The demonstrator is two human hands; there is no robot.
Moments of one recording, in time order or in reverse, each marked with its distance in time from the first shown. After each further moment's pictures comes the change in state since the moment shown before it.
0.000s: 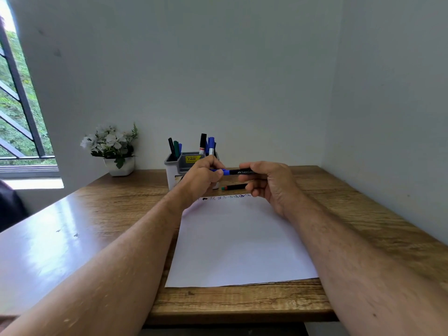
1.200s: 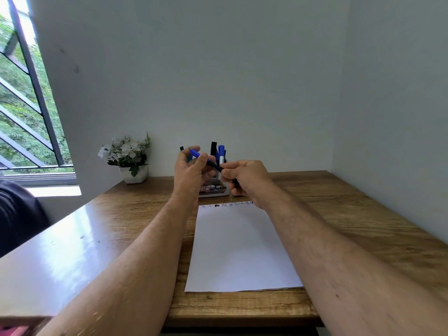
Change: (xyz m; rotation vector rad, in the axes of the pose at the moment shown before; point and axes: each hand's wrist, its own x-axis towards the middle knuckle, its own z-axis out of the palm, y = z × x) left_hand 0.002 -0.002 -0.022 -0.600 0.445 0.163; right_hand 0.018 -0.010 0.068 -0.191 0.010 0.085
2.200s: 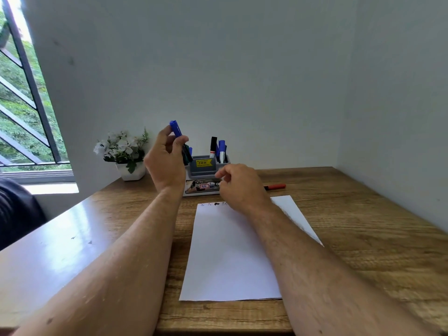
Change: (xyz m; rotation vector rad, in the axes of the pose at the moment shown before) left_hand 0.025 0.012 -0.014 0.603 0.414 0.549; right_hand -0.003 0.030 0.014 -0.783 0.080 -0.401
